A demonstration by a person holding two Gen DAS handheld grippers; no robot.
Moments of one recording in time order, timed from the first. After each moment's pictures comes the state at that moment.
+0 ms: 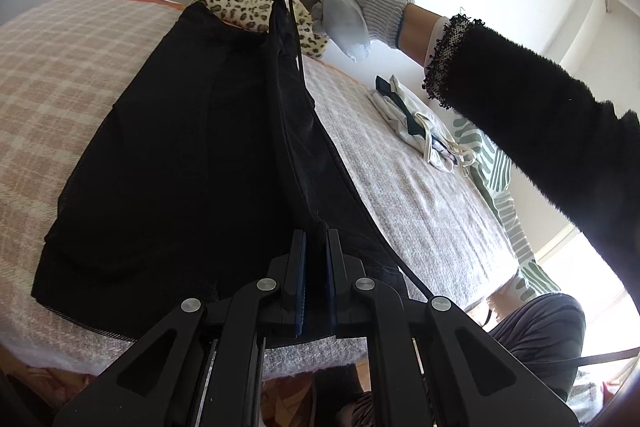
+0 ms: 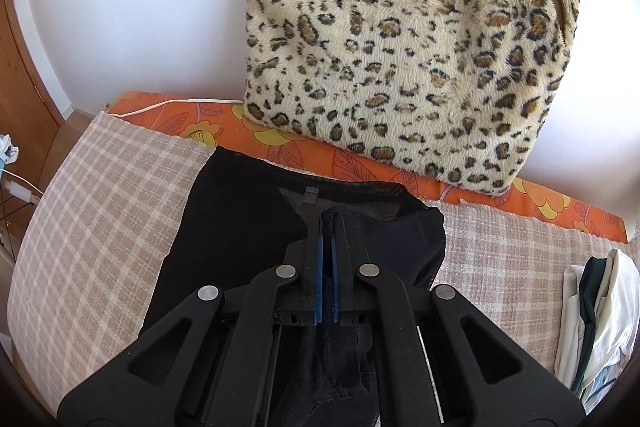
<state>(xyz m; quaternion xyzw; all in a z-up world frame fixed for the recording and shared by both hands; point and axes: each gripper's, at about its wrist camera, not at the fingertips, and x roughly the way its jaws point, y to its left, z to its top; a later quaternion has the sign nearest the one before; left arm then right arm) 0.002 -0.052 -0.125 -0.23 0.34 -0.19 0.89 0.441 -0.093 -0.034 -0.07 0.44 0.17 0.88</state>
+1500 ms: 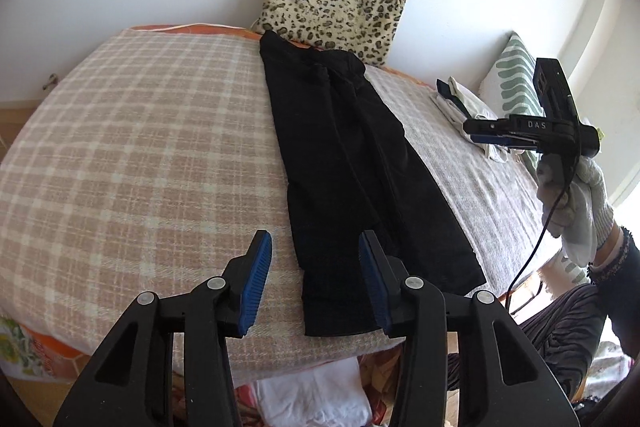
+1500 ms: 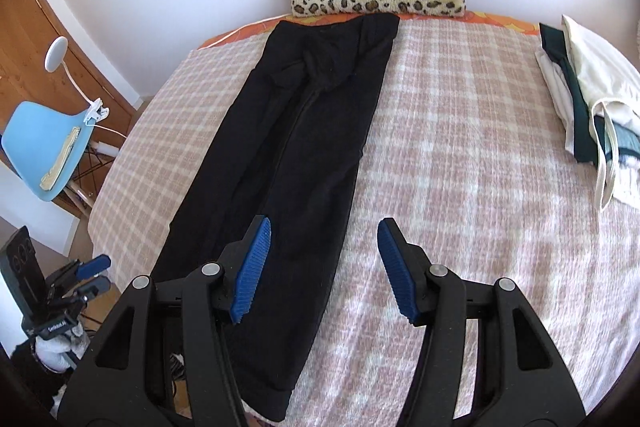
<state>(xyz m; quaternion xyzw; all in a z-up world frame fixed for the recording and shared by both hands) 0.008 0.059 -0.074 -0.14 0.40 -0.13 0.90 0.180 -0.253 -0.046 0.05 0.51 0.26 0.82</state>
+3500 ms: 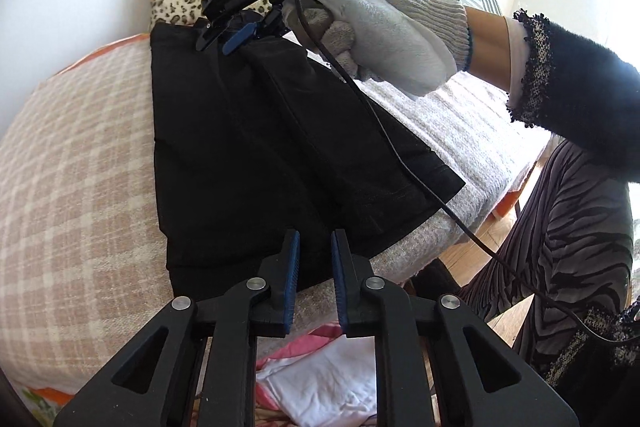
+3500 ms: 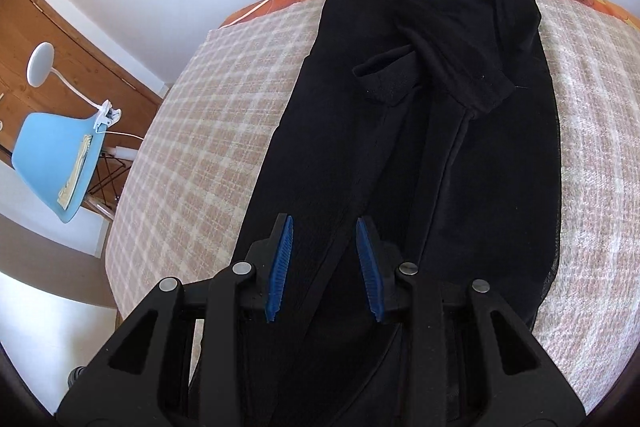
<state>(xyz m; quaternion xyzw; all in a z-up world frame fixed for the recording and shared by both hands) -0.011 -0.033 -0.111 0.01 0.41 -0.23 0.88 0.295 -0.097 -0.103 0.08 0.54 0.31 0.78</state>
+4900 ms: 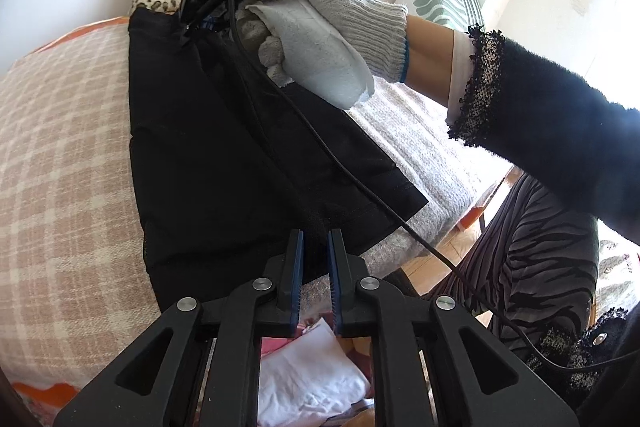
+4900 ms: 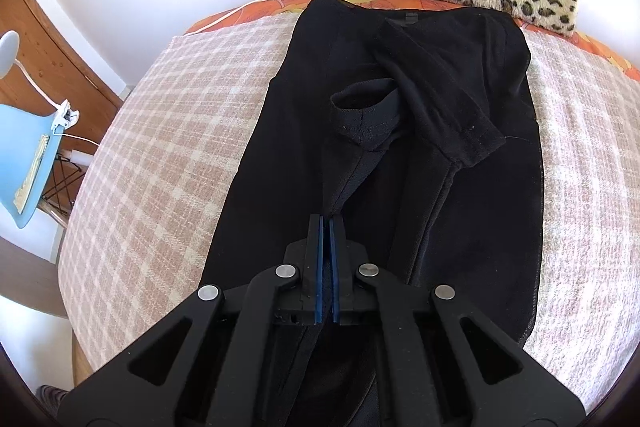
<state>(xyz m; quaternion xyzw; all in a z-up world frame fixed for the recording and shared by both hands) -0.015 -0.043 -0.096 -0.04 0.42 -0.28 0.87 0.307 -0.085 -0.101 0.03 0.52 0.25 0.82</state>
